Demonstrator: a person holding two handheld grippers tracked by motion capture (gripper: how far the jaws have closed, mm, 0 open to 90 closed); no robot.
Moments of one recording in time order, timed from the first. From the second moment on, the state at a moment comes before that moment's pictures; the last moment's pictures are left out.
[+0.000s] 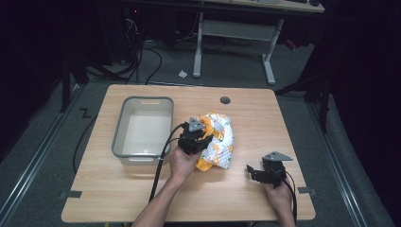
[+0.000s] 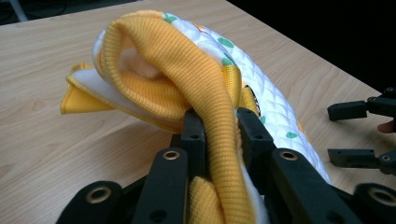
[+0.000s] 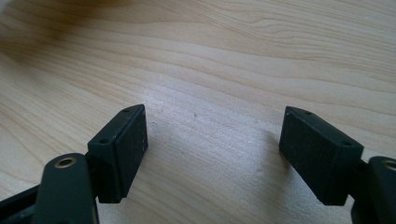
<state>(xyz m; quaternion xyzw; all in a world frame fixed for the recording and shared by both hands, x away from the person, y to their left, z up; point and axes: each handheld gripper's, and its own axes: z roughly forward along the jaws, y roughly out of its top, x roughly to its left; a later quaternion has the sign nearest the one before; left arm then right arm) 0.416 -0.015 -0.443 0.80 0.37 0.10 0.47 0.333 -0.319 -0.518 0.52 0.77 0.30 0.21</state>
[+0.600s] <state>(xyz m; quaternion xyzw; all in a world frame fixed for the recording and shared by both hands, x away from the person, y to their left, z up) 0.412 0.011 -0.426 0.78 0.38 0.09 0.49 0.333 -0.319 -0.518 0.52 0.77 0.30 0.21</state>
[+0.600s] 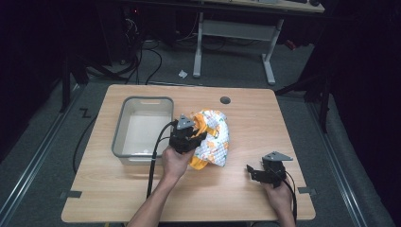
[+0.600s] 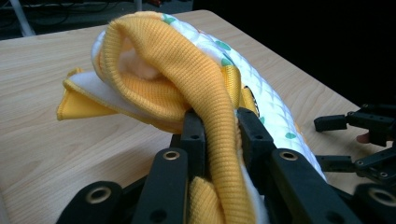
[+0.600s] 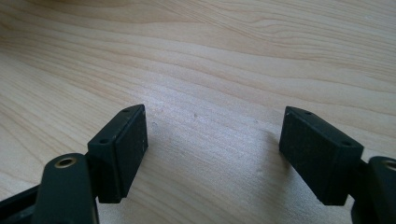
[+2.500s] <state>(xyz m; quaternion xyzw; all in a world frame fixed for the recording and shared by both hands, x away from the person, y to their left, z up) 0.410 0.099 -0.378 0.73 0.41 0.10 0.54 0.333 -0.319 -0.518 0.53 0.77 0.30 0.21</state>
